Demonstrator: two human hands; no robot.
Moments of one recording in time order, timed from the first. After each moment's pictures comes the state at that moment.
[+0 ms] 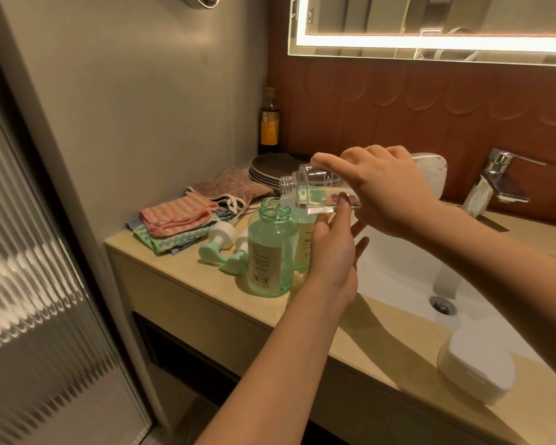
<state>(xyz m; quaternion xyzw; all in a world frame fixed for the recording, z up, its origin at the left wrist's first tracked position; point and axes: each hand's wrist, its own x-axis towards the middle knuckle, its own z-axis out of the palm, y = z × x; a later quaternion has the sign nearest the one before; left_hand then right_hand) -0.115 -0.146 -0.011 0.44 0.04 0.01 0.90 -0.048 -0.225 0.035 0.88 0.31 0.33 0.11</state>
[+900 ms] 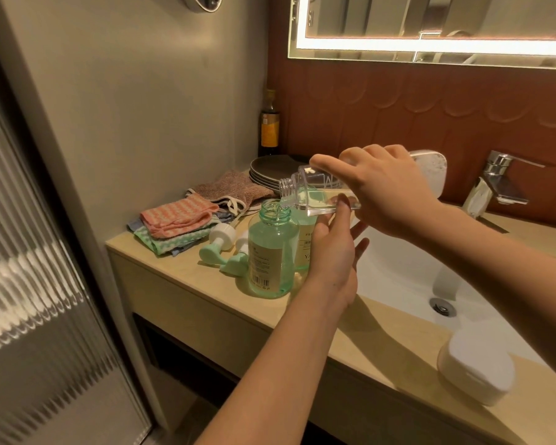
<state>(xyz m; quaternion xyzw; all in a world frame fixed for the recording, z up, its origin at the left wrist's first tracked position) -0.116 -0.145 -0.010 0.45 0.04 0.01 0.89 -0.051 -0.224 0.040 0.88 0.31 0.33 0.14</state>
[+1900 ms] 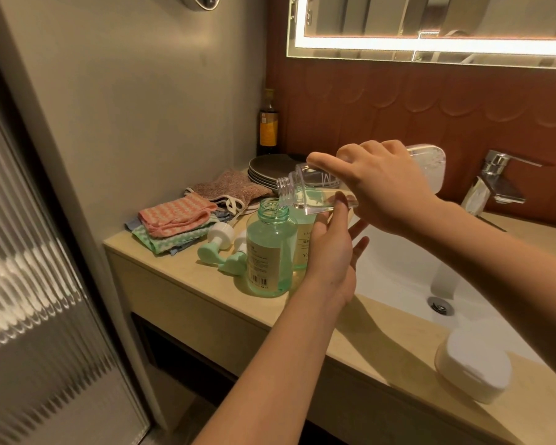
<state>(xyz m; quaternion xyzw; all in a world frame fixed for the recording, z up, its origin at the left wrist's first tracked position) -0.117 -0.145 -0.009 0.43 0.04 0.01 0.90 -0.047 -0.224 0.041 0.87 0.32 0.34 0.16</state>
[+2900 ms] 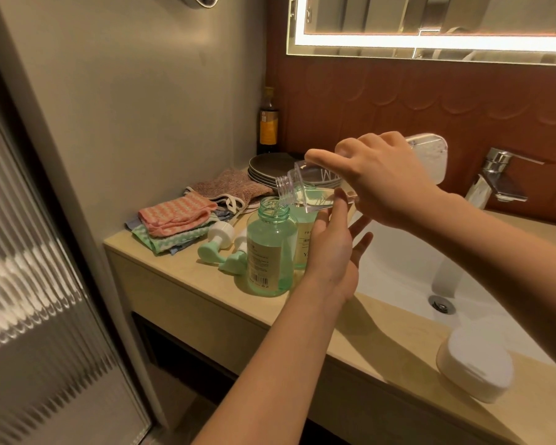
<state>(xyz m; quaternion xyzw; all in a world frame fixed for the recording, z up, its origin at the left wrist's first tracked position) -0.115 -0.144 -0.007 0.40 0.03 0.00 0.91 -0.049 -0.222 0.049 0.87 0.33 0.34 0.17</state>
